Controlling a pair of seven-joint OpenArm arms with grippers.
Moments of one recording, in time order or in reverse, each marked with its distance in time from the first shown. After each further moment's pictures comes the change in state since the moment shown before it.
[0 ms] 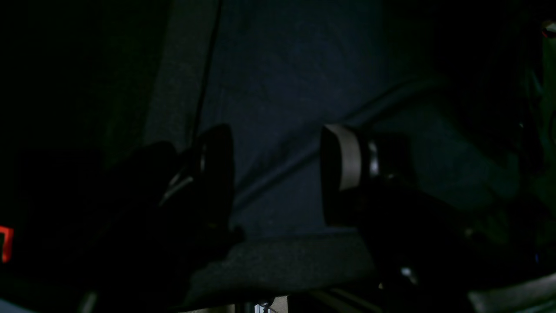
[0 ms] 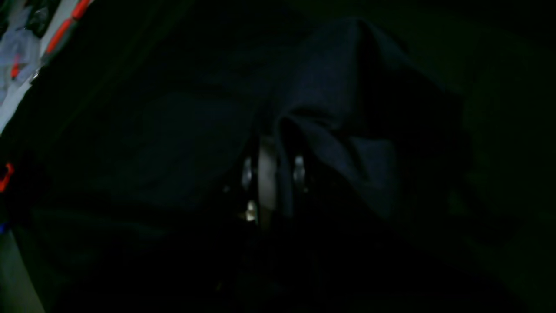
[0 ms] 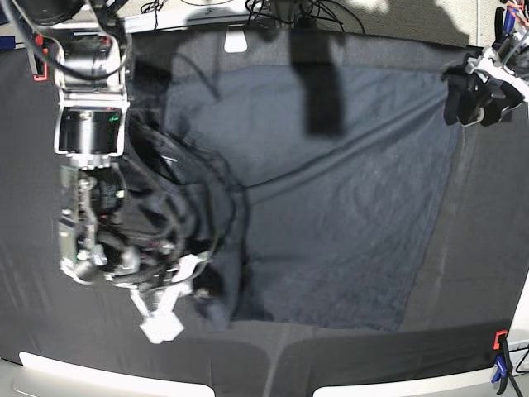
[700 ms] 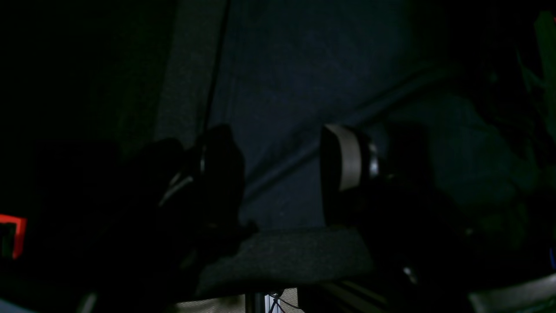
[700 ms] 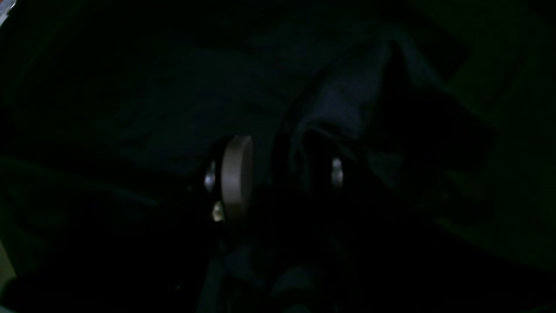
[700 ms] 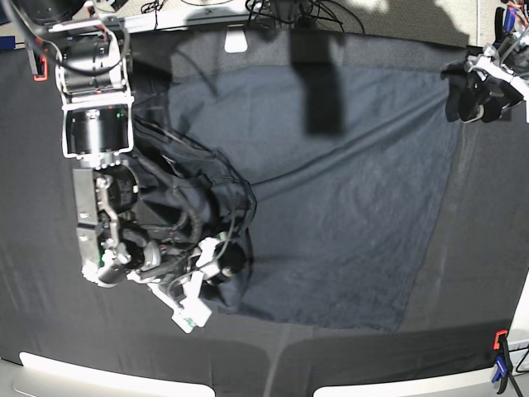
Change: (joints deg) left arm 0.0 0.0 0.0 0.0 3.0 0.0 0.0; right arm 0.0 0.3 -7.5 0.0 -4.1 0.0 -1.4
